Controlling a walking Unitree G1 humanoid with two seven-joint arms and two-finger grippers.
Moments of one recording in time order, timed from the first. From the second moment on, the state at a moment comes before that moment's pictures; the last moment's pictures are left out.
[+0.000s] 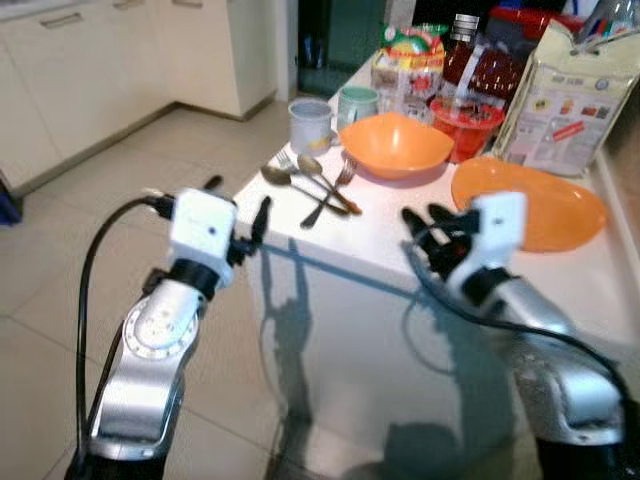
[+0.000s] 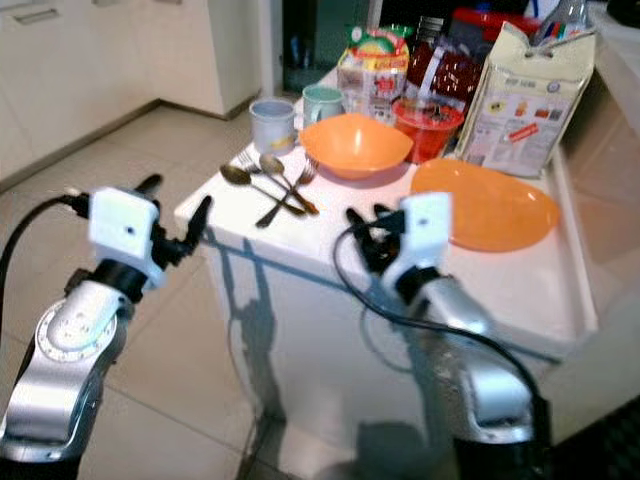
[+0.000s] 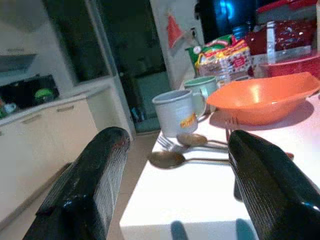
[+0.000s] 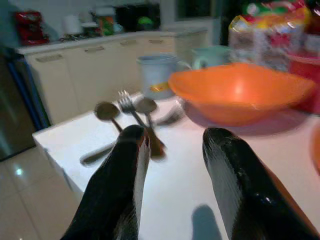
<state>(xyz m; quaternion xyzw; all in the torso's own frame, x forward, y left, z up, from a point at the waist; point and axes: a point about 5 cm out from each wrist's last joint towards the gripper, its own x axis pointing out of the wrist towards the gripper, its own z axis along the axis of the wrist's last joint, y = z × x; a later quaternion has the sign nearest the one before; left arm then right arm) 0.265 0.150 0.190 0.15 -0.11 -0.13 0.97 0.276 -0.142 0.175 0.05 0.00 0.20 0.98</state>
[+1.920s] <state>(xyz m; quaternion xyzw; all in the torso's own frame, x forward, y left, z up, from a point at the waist) 0.234 0.151 0.191 0.18 -0.01 -0.26 0.95 0.407 -0.073 0.182 -0.04 0.12 0.25 0.96</state>
